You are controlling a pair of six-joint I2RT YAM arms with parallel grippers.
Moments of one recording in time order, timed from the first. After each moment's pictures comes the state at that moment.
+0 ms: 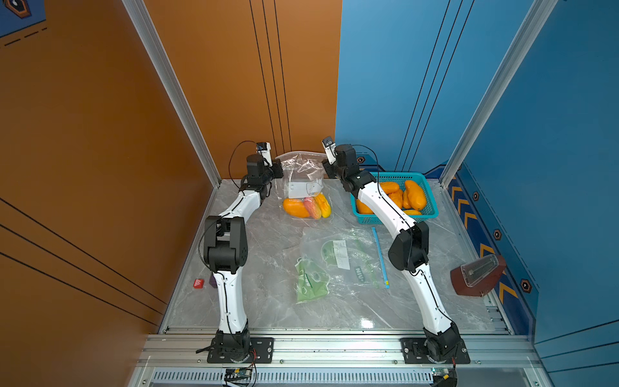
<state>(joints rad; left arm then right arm) -0.05 2.16 1.76 0.22 0.24 -0.27 0.52 2.45 2.51 -0.36 0.23 -0.24</state>
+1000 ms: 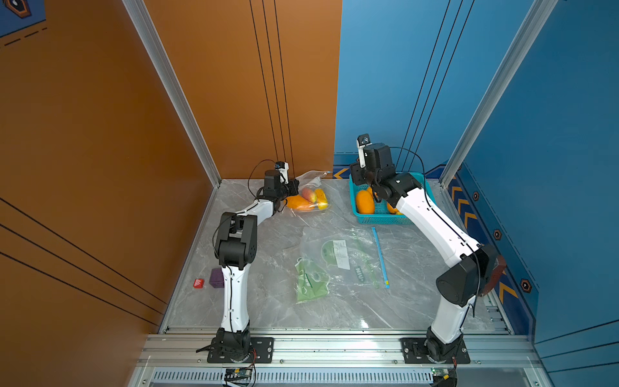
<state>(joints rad) -0.14 2.22 1.62 0.23 0.35 -0.39 0.52 1.81 1.89 -0.56 0.38 0.02</state>
